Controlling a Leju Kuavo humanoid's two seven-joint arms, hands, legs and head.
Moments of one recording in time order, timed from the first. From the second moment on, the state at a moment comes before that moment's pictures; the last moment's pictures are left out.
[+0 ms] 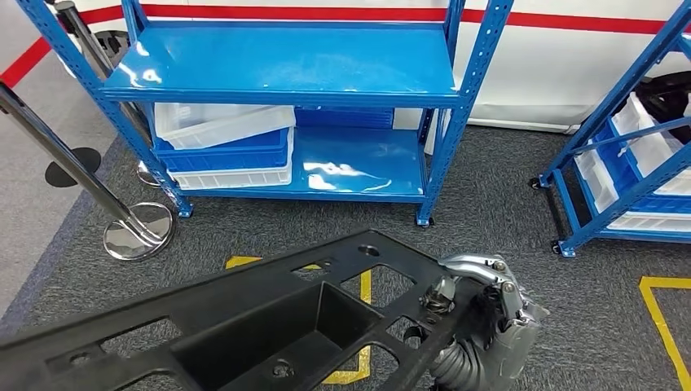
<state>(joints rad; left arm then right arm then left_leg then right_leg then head) -0.18 -0.06 -1.39 -0.25 0.70 0.36 0.01 0.14 0.03 0.58 -2.08 0.50 -0.69 -0.35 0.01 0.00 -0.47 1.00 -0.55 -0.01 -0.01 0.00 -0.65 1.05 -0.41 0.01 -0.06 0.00</state>
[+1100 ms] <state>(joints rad) -0.16 -0.02 -1.39 -0.25 0.74 0.35 0.08 0.05 0.01 0.66 -2.01 0.38 -0.68 -0.36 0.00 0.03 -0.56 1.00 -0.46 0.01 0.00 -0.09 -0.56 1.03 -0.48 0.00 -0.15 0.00</state>
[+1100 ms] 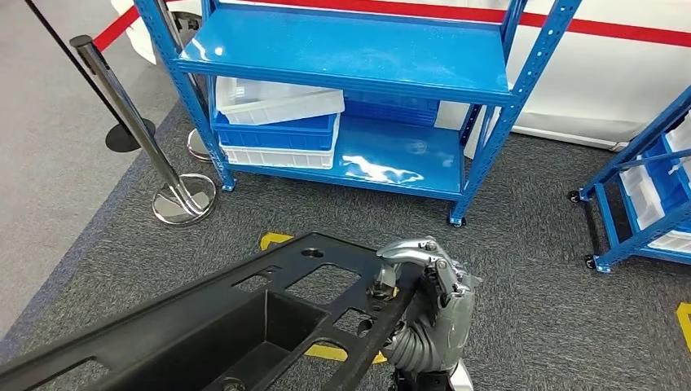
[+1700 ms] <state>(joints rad) -0.16 -0.02 -1.39 -0.25 0.71 0.25 0.09 0.04 -0.01 0.68 -1.97 0.16 -0.68 -0.45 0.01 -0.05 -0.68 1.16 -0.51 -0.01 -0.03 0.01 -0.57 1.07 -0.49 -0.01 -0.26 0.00</state>
